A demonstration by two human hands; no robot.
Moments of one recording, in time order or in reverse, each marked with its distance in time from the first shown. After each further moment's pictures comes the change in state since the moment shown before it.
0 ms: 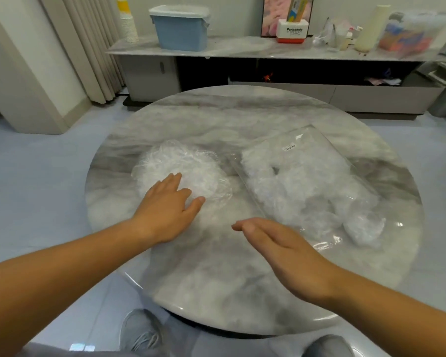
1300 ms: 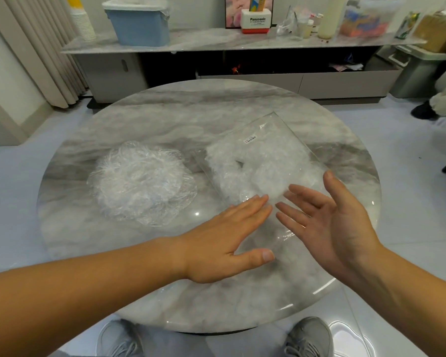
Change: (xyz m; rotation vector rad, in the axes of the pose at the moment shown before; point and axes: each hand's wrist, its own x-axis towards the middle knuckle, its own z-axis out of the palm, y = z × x) left_hand -0.021 0.131 0.023 -0.152 -0.355 0.692; right_hand -0.020 0.047 -0.083 1.026 0.545 0.183
